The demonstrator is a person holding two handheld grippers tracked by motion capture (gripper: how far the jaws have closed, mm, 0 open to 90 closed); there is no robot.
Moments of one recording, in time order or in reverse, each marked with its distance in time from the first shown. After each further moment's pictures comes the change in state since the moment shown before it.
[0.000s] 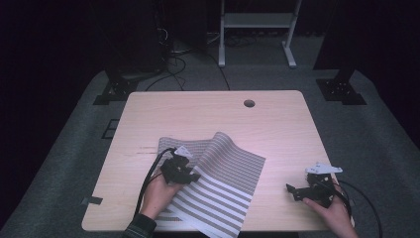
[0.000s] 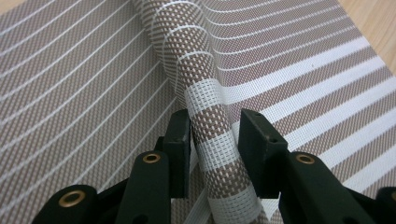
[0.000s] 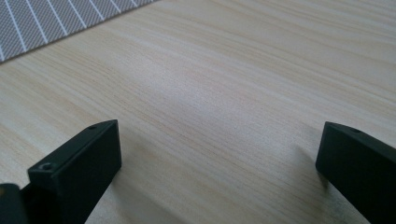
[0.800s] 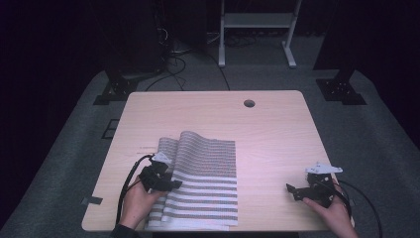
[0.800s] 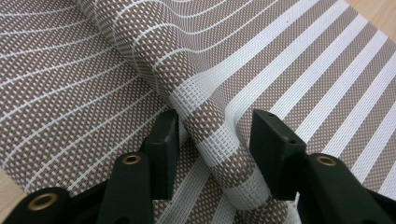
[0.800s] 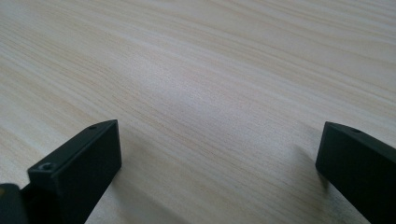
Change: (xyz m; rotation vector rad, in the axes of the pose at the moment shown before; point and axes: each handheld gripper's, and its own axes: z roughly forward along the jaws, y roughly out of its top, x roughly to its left) left arm 0.017 -0.049 -0.038 0.007 0.053 -0.098; right arm 0.000 0.000 0.000 0.000 -0.004 0.005
